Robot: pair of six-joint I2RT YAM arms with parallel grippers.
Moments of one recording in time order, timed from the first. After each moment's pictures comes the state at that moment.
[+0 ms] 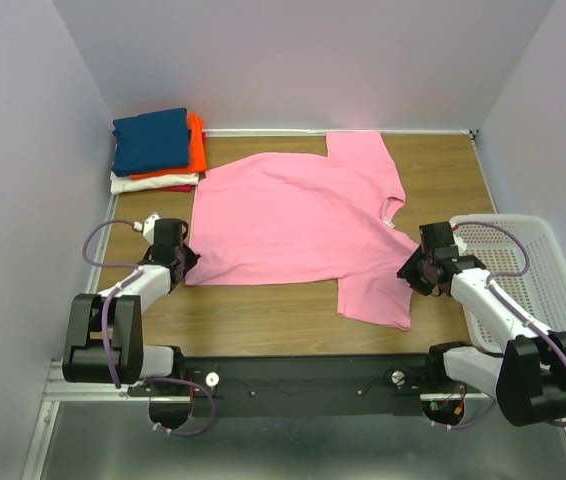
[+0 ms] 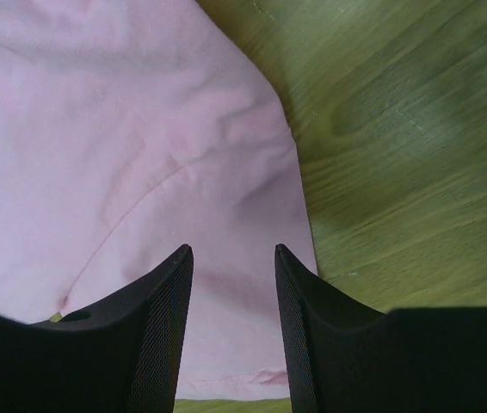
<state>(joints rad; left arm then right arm) -0.05 1.33 0.50 0.01 -0.14 -0.73 0.15 1.12 0.58 -0.53 0.13 0.81</state>
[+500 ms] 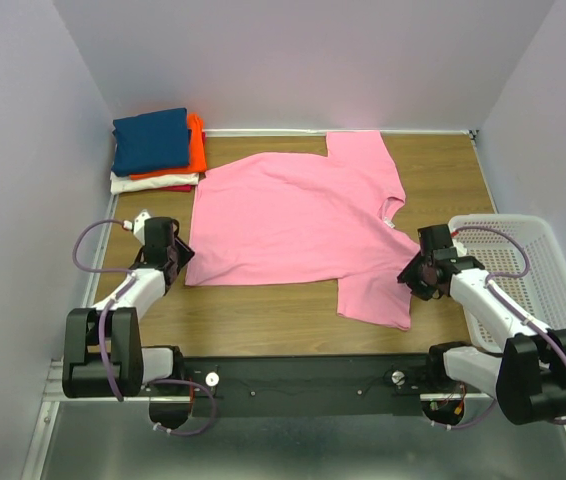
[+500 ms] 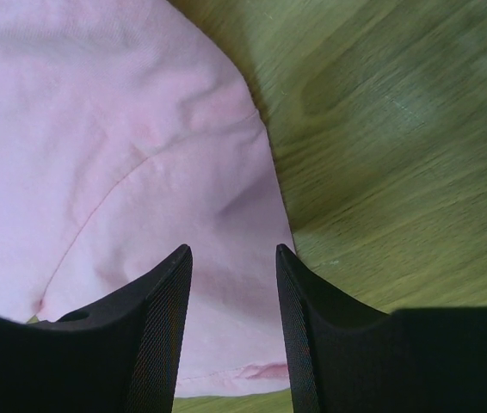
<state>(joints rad) 0.01 1.26 0.50 0.01 -0.14 -0.71 0.15 1.13 0.57 -0.56 0.14 0.85</state>
